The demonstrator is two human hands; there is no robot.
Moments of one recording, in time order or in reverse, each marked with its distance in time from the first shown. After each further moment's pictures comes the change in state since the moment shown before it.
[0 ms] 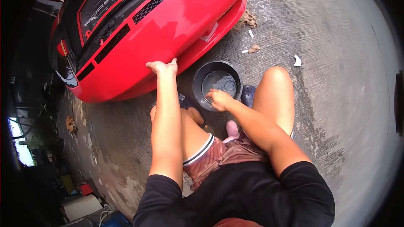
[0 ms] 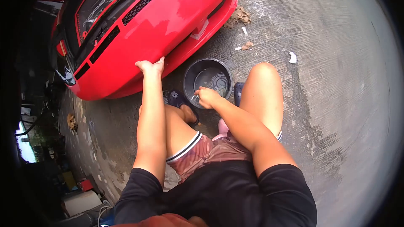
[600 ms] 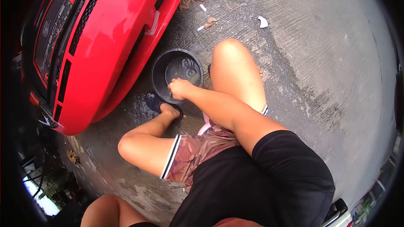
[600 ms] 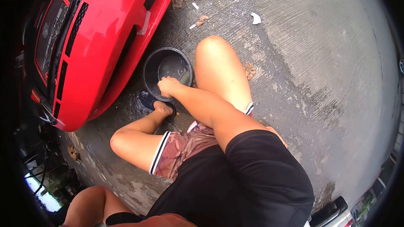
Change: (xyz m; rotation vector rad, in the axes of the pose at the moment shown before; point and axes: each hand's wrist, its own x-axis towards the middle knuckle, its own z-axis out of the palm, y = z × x) left_hand -0.321 0.190 0.048 0.477 -1.357 1.797; right_hand 0.033 0.027 0.017 0.036 -0.045 0.094
